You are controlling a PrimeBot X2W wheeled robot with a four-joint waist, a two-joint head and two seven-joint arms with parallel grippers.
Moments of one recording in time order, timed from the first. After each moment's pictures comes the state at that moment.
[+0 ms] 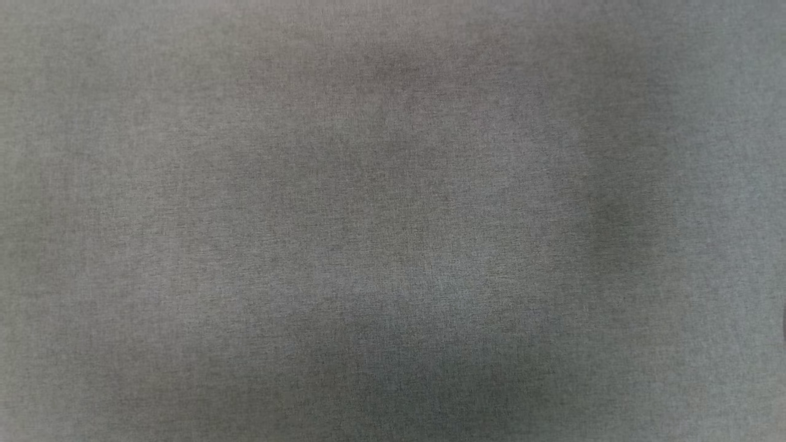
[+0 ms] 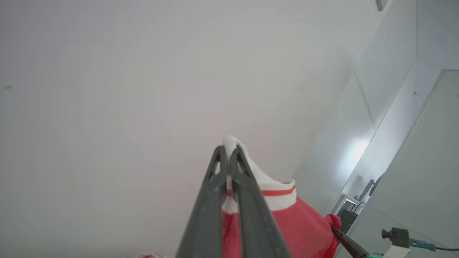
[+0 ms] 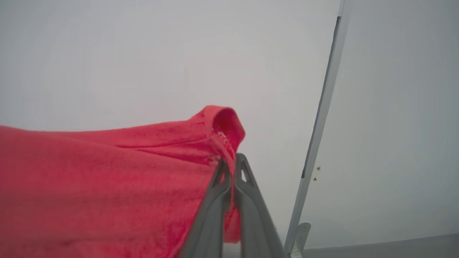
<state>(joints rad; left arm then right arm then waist) -1.41 0.70 -0.60 0.42 -1.57 -0.13 -0.12 -1.34 -0.19 -0.24 0.60 0.06 0.13 0.22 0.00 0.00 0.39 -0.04</state>
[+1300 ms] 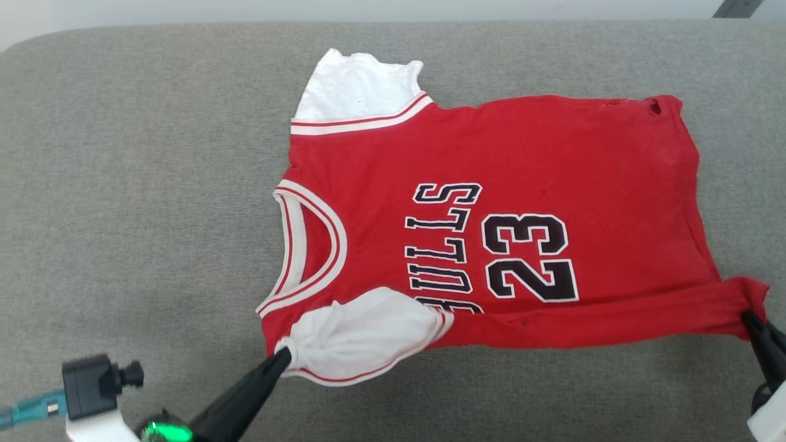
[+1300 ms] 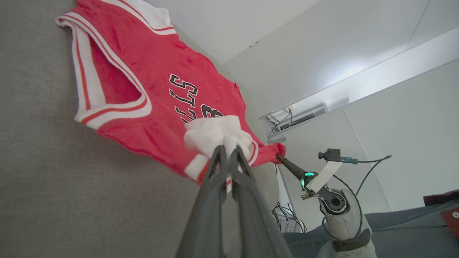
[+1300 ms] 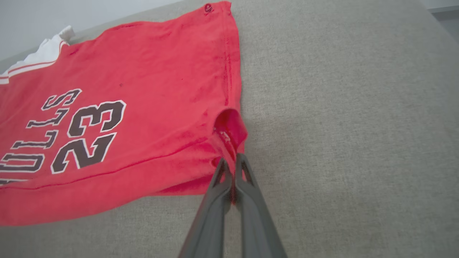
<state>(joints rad) -0.03 0.92 -0.70 -0.43 -1.53 -0.13 -0.24 0.14 -0.18 -0.32 -0.29 0.48 0.13 0.54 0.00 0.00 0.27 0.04</state>
